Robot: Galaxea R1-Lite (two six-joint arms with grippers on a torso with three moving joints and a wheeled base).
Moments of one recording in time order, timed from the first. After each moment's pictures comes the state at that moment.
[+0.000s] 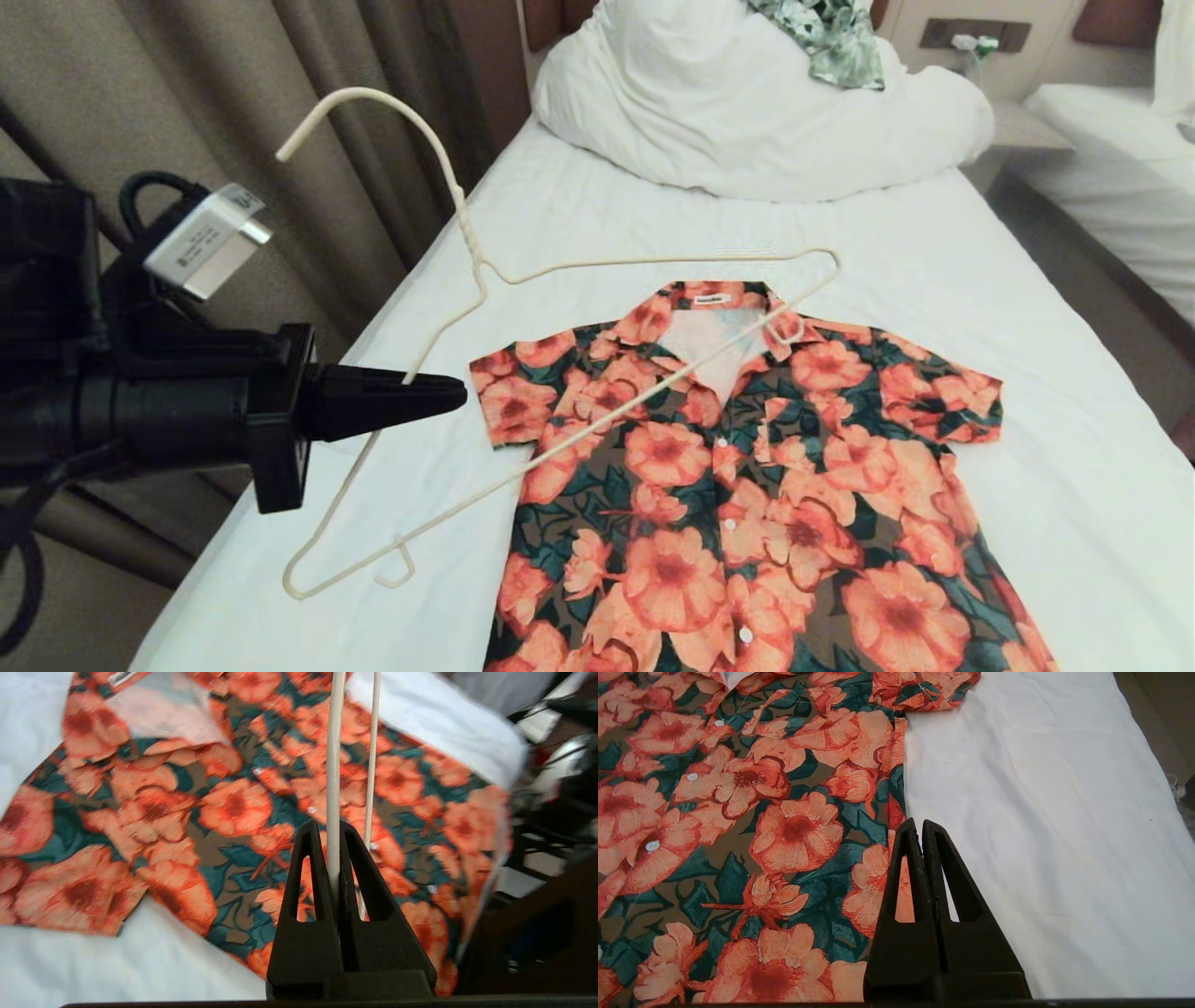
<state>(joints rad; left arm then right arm) -0.31 1.29 -0.91 -0.01 -0.72 0.29 0.00 0.00 0.00 0.00 -0.01 0.02</state>
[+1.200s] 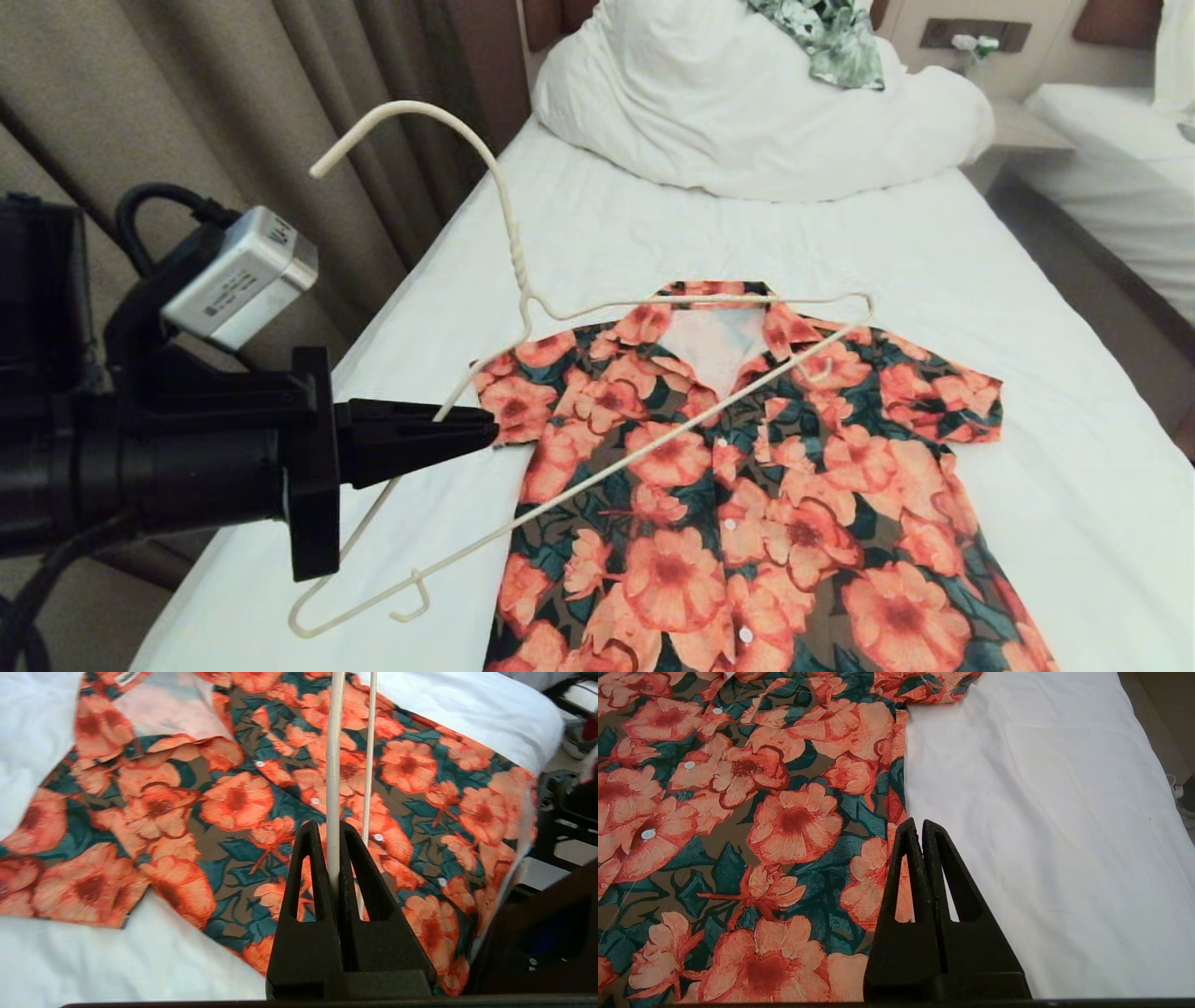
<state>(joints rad) -0.54 1.22 -0.87 -0.02 -0.42 0.28 0.00 0.01 -0.03 0.03 0.00 0.01</state>
